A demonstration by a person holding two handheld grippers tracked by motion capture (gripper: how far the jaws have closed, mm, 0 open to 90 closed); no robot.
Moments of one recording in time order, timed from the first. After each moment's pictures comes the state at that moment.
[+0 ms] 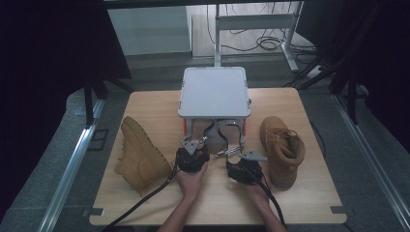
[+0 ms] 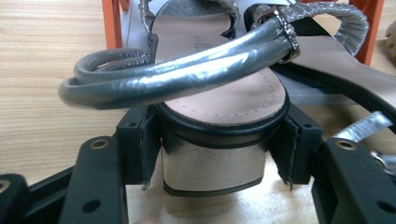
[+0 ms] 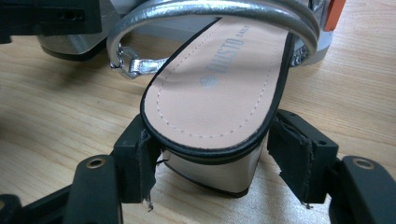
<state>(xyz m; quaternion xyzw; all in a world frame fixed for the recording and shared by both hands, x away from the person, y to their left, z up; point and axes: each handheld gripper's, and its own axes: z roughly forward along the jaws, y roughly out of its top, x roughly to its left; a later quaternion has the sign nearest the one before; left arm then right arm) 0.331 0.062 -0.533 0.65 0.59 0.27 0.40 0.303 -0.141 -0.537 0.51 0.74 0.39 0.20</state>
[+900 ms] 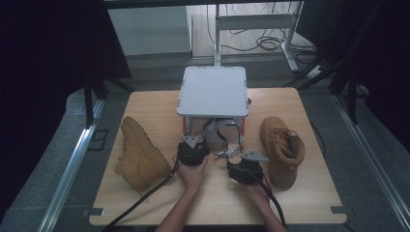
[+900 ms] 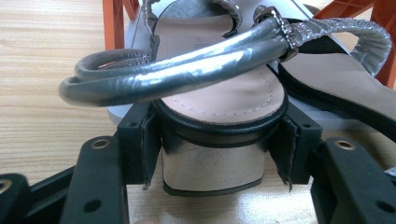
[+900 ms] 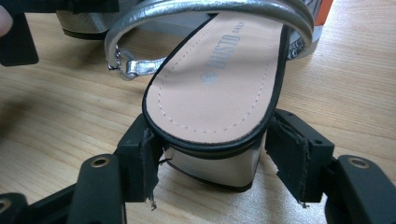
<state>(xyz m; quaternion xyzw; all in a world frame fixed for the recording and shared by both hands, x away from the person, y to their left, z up) 0.351 0.060 -0.535 0.64 0.59 0.28 0.39 0.301 -0.144 -0.538 0.52 0.73 0.39 0.20</state>
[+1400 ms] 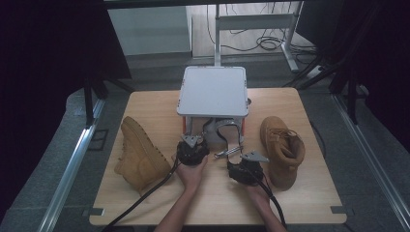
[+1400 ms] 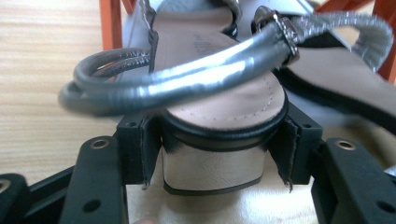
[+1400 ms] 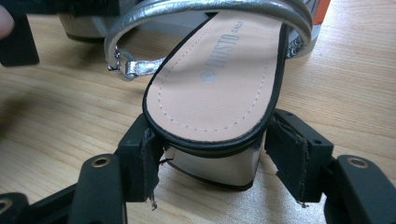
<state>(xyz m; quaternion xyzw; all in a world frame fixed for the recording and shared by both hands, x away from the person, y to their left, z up) 0.353 0.064 -0.532 0.64 0.60 0.28 0.39 0.300 -0.144 -0.538 0.52 0.73 0.39 0.20</state>
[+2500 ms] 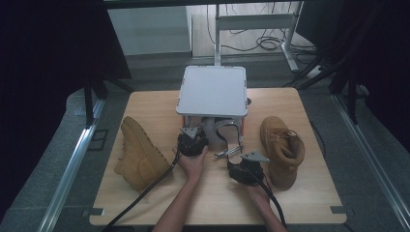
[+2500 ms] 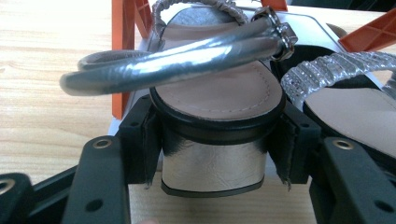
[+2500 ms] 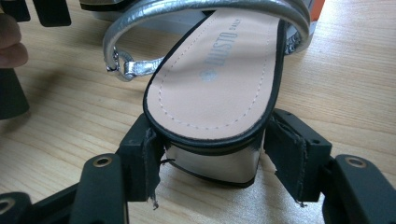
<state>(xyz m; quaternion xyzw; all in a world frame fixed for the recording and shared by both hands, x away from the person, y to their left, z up) 0.384 0.060 -0.531 0.62 0.61 0.30 0.39 0.300 -0.145 -0.538 0.52 0.73 0.39 0.20</state>
